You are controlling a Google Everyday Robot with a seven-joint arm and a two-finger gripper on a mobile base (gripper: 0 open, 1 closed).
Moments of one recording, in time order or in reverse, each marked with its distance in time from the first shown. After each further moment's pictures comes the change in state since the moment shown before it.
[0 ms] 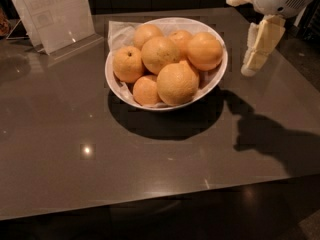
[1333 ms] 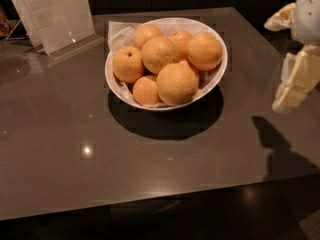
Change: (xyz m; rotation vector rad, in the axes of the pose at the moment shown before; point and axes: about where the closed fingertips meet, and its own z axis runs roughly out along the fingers) arm 0.033 0.089 -0.035 0.001 0.163 0.183
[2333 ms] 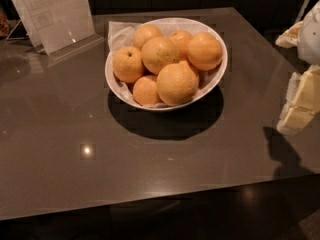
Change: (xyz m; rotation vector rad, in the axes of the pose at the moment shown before) arm 0.016 0.032 0.001 -0.008 0.067 0.092
